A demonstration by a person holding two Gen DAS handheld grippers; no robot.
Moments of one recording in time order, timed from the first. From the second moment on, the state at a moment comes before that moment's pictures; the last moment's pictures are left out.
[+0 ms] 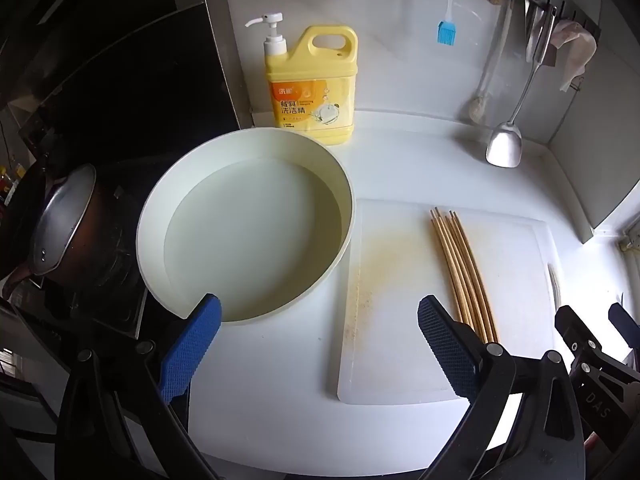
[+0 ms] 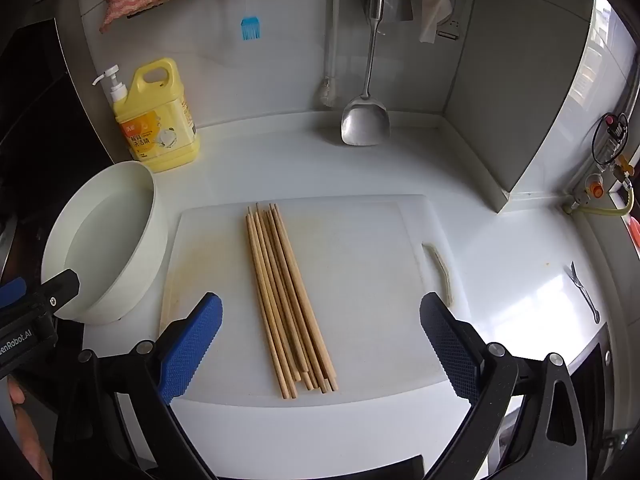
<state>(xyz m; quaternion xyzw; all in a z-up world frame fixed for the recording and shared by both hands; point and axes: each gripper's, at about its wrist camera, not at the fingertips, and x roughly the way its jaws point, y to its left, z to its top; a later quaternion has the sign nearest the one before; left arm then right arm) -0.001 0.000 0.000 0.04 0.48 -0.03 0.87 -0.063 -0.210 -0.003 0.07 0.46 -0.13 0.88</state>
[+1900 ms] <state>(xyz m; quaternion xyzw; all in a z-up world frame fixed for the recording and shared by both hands) -0.001 0.004 0.003 0.04 0.49 -0.03 0.87 -0.063 -0.210 -0.001 0.07 0.46 -0.13 0.88</state>
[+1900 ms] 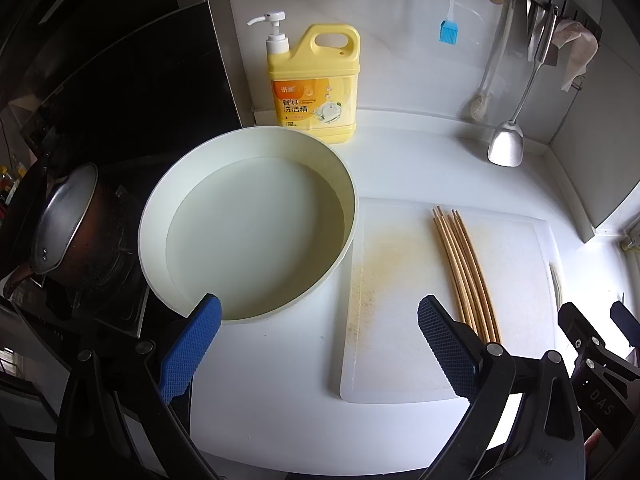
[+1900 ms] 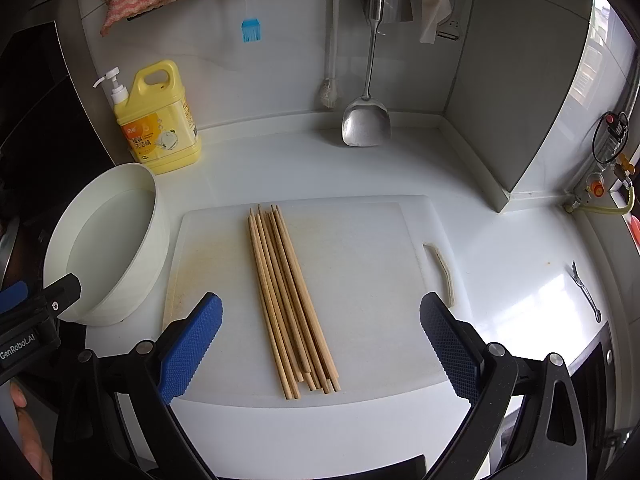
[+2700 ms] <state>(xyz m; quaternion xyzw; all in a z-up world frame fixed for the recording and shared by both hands) 0.000 0.006 0.002 0.04 0.49 -0.03 0.87 -0.062 -0.210 -0.003 0.07 0.46 -0.13 0.88</state>
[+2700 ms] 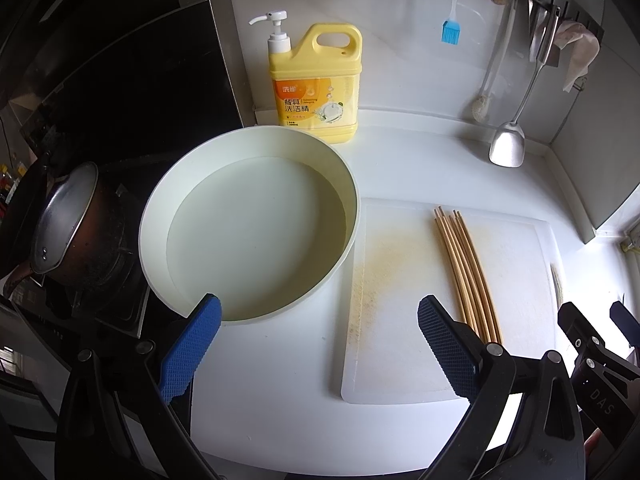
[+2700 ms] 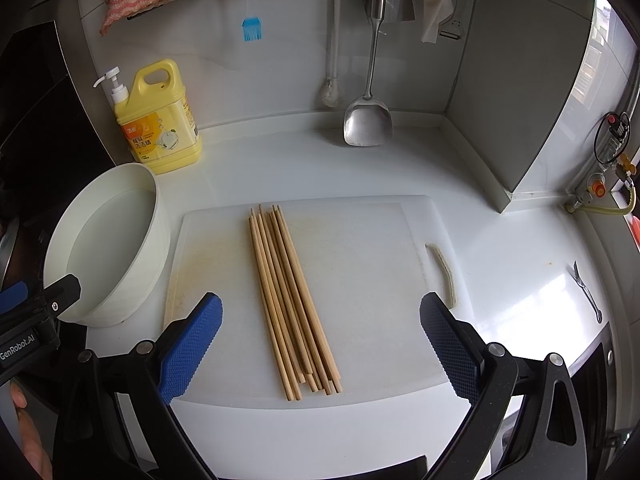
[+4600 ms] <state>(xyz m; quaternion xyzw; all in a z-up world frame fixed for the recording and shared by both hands) 0.013 -0.069 -0.121 0.02 0.48 -0.04 0.87 -0.033 -0.263 -0.127 0.02 0.43 -0.03 0.90</state>
